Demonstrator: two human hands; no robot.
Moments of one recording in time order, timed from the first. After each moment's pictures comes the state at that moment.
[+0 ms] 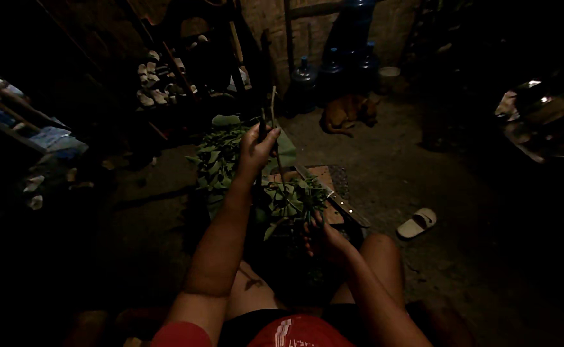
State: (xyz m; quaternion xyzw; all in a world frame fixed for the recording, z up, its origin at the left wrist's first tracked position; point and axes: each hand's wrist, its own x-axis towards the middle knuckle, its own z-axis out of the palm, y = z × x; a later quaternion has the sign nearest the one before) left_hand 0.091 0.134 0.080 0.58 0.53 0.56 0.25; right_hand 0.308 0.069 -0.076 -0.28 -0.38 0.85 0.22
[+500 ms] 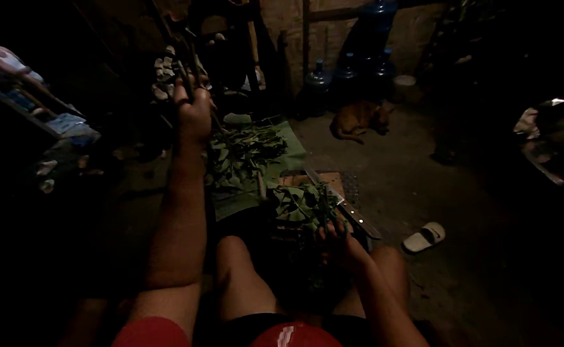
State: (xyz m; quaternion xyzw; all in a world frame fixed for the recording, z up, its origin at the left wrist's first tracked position) left_hand 0.005 0.098 0.170 0.49 0.65 0.58 0.03; right_hand 0.323 0.077 -0.077 -0.18 -0.45 0.84 0.24
